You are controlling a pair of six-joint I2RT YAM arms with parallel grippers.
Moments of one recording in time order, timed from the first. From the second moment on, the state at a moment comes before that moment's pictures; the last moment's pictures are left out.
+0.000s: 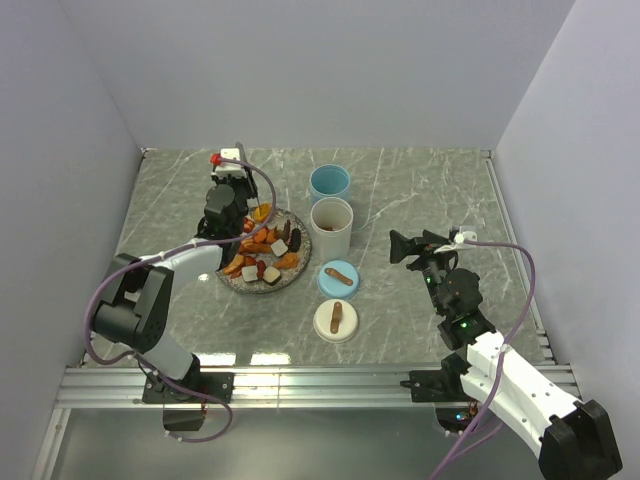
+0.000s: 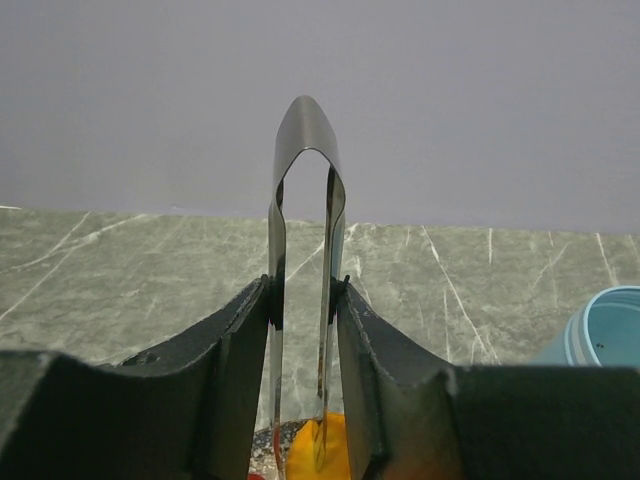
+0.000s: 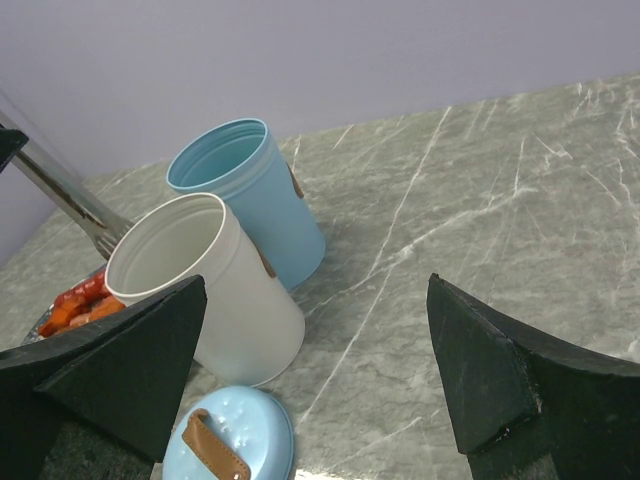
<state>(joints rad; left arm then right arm) -0.36 1.58 0.82 0.87 -0.35 -0.05 0.43 0.68 0.22 0.56 0.24 0.33</state>
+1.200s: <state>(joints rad) -0.39 1.47 0.70 0.89 -0.26 -0.12 0.43 0.68 0.22 0.56 0.24 0.33</state>
